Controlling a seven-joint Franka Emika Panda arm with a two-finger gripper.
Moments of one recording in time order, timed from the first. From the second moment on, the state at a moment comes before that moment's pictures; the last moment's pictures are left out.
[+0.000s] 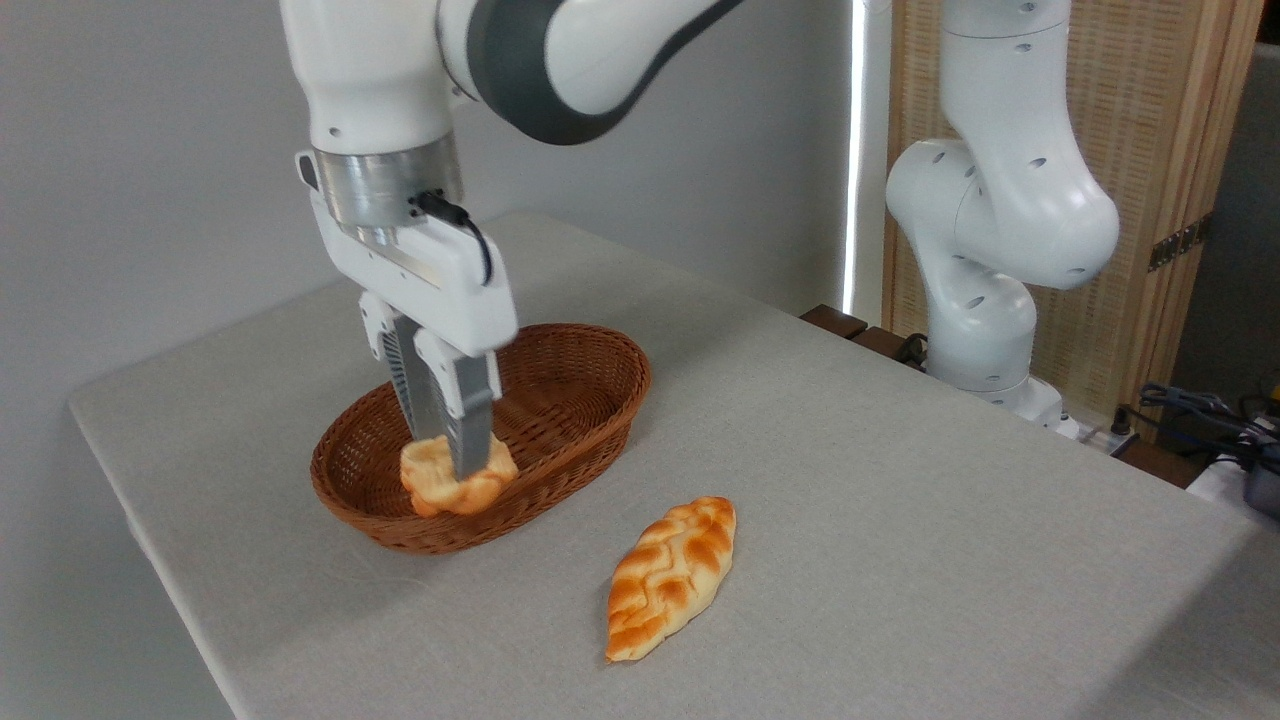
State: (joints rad) arm -0.14 0.08 0.04 -1.74 -0.02 1.90 0.63
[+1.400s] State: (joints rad) arm -0.14 0.11 0.14 -1.86 -0.02 1.90 0.78
